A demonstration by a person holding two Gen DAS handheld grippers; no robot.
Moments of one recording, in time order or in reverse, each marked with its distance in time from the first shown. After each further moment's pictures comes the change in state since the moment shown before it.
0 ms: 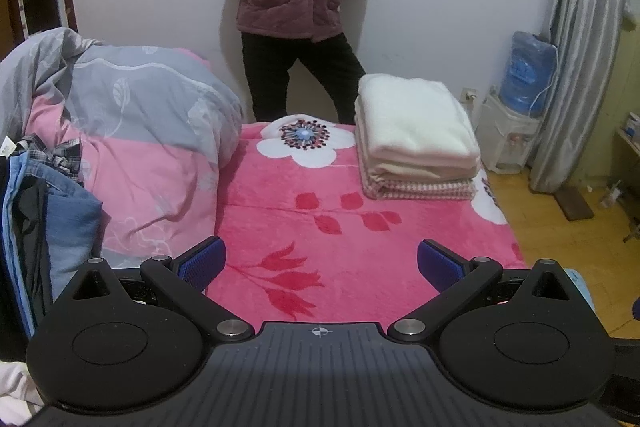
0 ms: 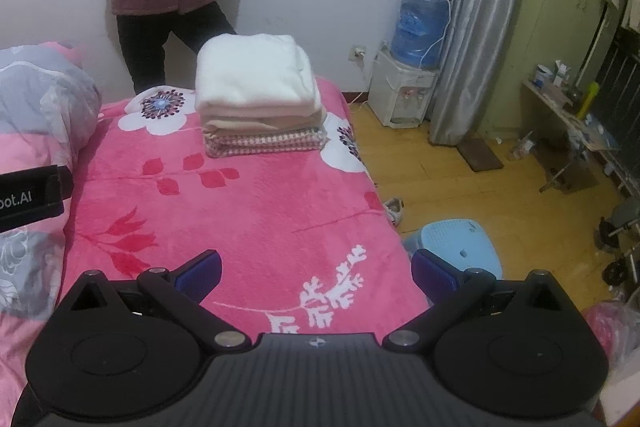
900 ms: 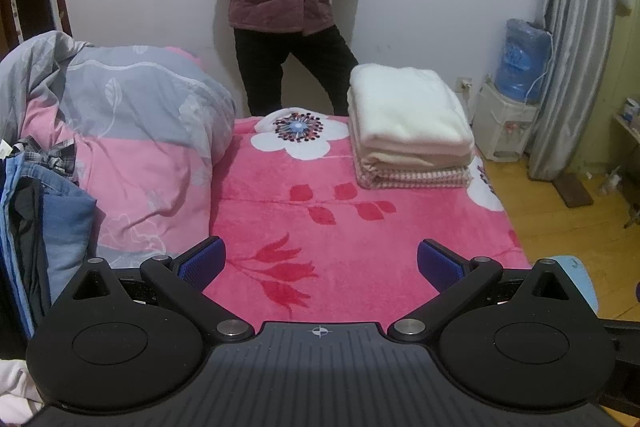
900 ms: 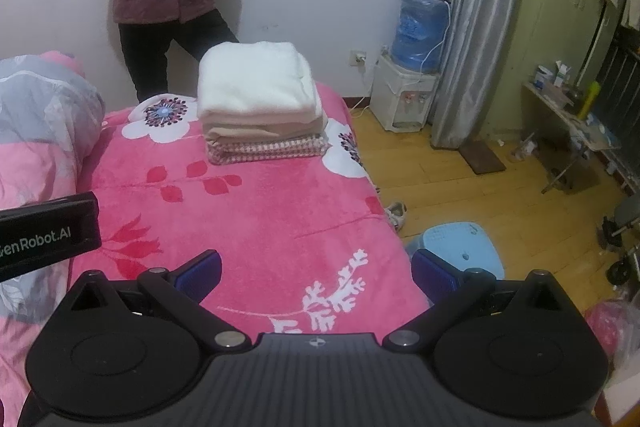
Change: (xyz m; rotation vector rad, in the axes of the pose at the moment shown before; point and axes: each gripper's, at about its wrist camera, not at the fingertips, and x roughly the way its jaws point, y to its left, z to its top) left arm 0.001 -0.012 -0.006 0.028 0.019 0.006; right arm -0.007 -0.004 0.001 0.008 -0.011 0.017
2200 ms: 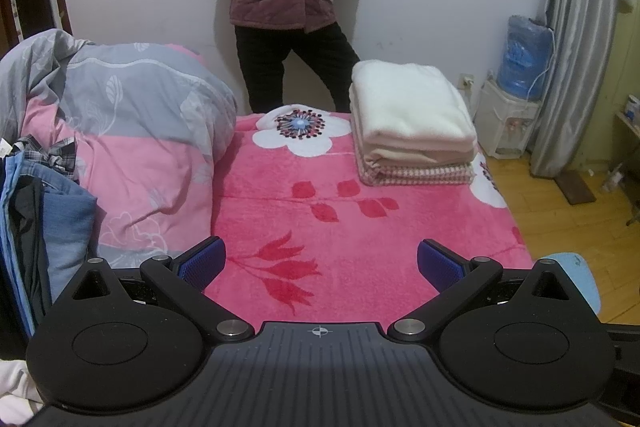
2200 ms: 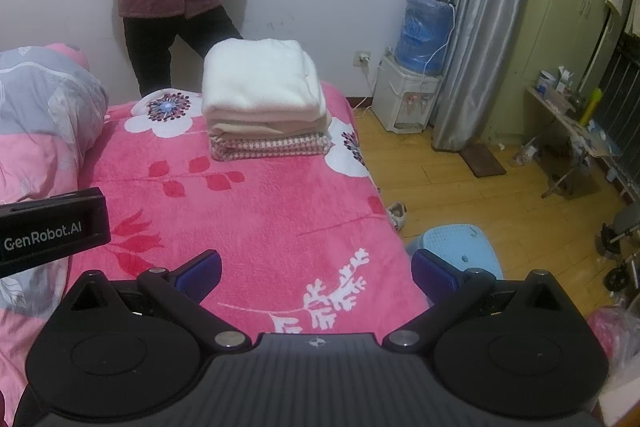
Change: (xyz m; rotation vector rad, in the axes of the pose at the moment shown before) left arm 0.002 0.001 0.000 0.004 0.009 0.005; right arm -0.001 0.005 -0.001 -0.023 0.003 -0.003
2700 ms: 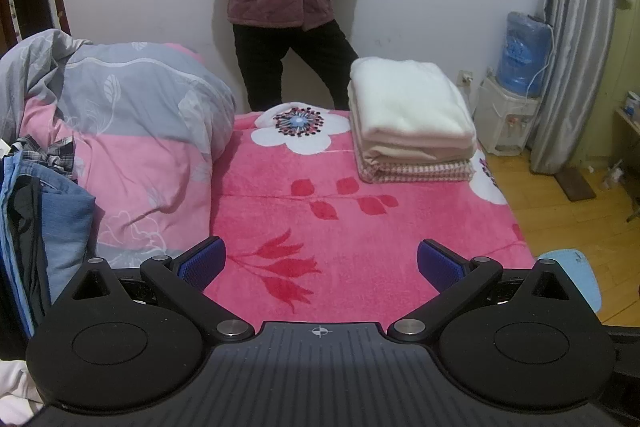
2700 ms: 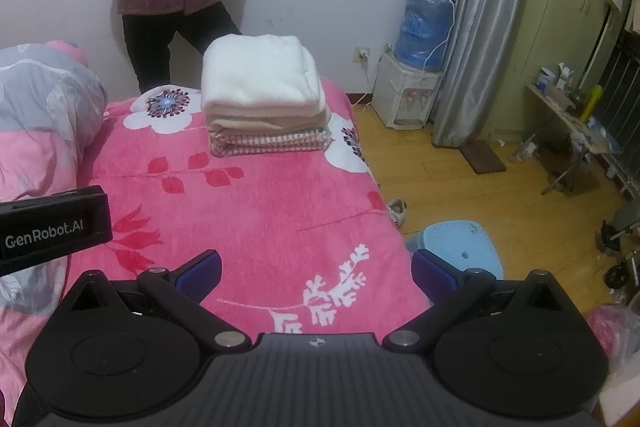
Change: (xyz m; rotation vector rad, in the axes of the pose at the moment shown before) left arm 0.002 -0.002 -0.001 0.007 0.006 0.000; right arm 0.003 0.000 -0.002 0.002 0.010 0.000
